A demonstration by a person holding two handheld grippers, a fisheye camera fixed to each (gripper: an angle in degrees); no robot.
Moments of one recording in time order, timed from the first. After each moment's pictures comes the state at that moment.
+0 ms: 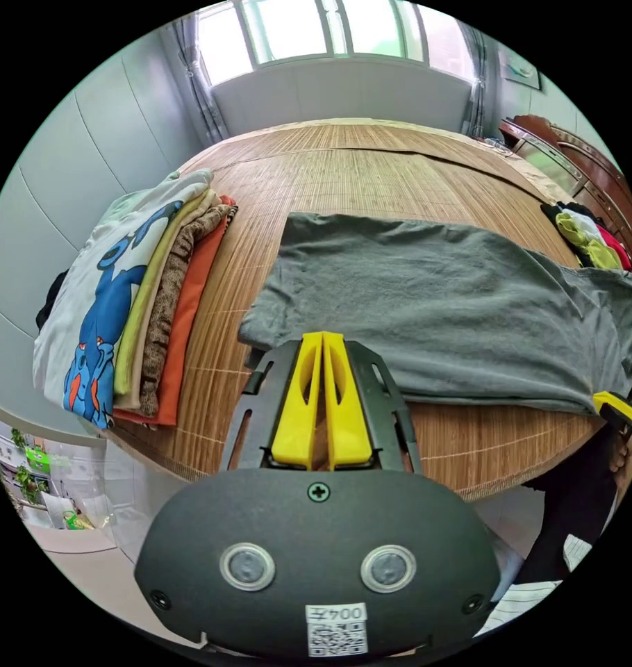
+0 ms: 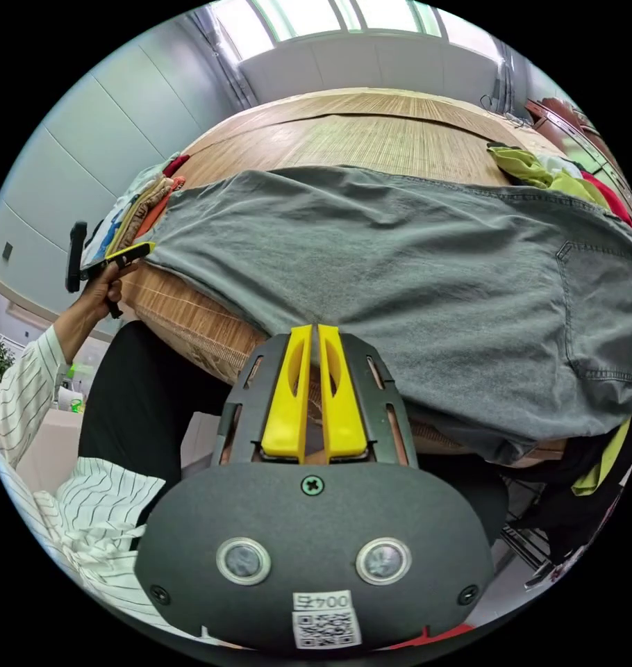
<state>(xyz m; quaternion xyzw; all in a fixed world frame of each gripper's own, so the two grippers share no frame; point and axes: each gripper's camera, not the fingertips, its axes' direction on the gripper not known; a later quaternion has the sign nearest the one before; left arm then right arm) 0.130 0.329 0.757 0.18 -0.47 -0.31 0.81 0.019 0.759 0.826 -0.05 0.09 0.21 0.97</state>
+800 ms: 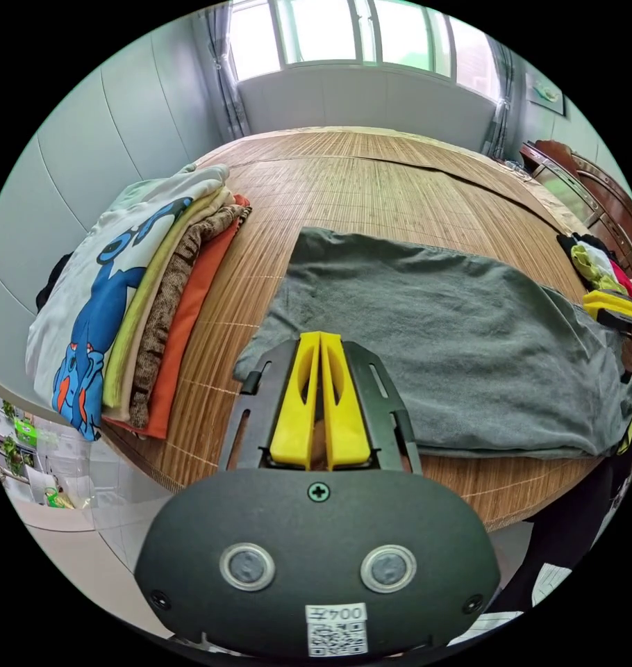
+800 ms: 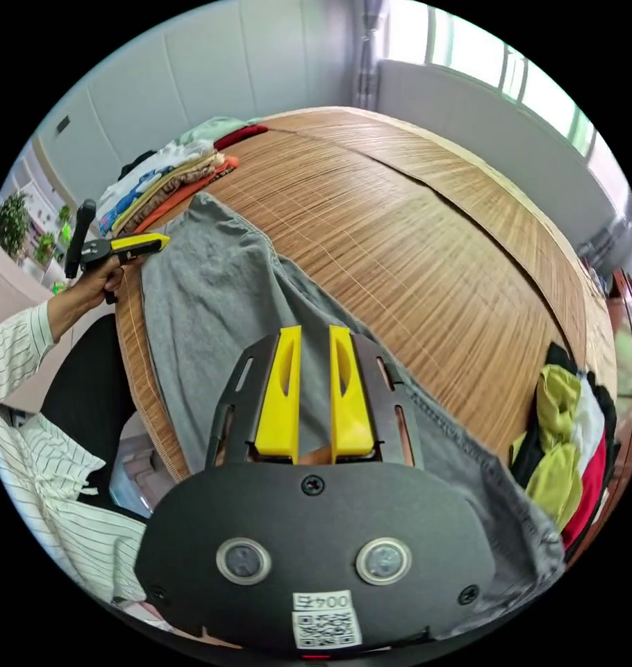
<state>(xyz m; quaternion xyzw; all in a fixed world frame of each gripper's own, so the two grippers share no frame) 0.075 0.366 0.725 0.20 -0.46 -0.35 0.79 0.033 0.515 0.860 -0.08 0.10 -0.04 0.99</state>
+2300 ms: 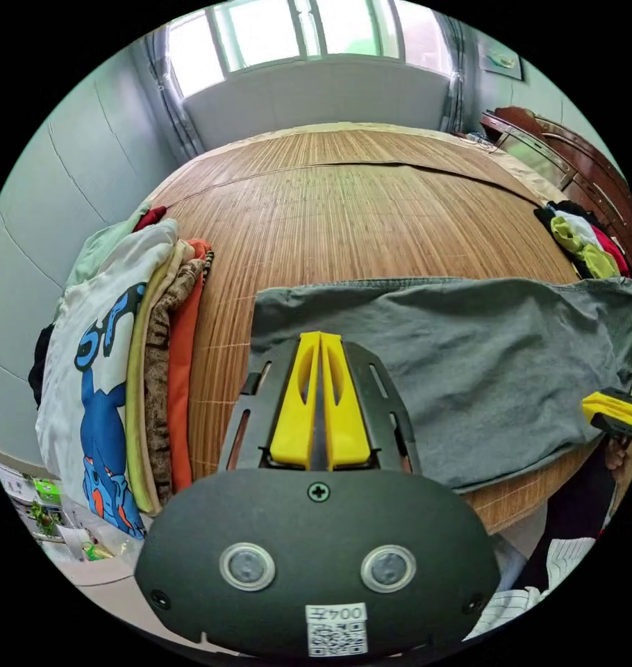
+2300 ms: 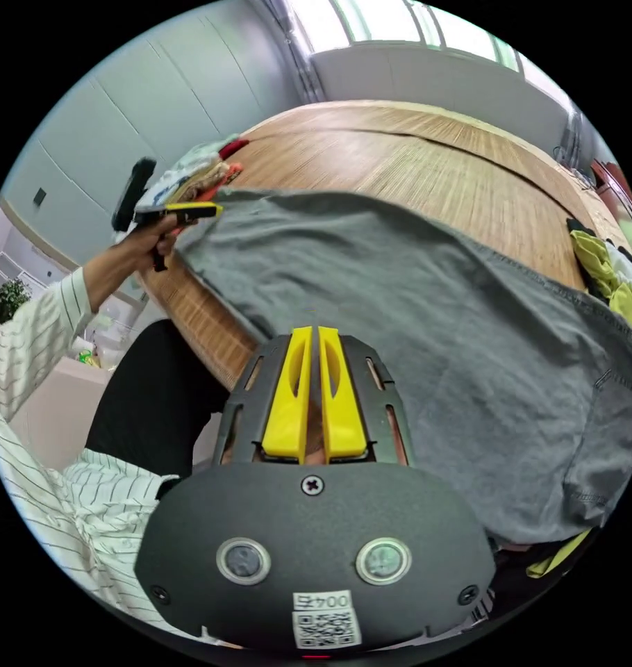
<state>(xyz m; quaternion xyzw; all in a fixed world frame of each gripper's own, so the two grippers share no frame) 0.031 0.293 0.701 0.13 -0.47 -0.29 0.82 -0.105 0.600 0.851 -0.05 0.04 0.11 0.99</state>
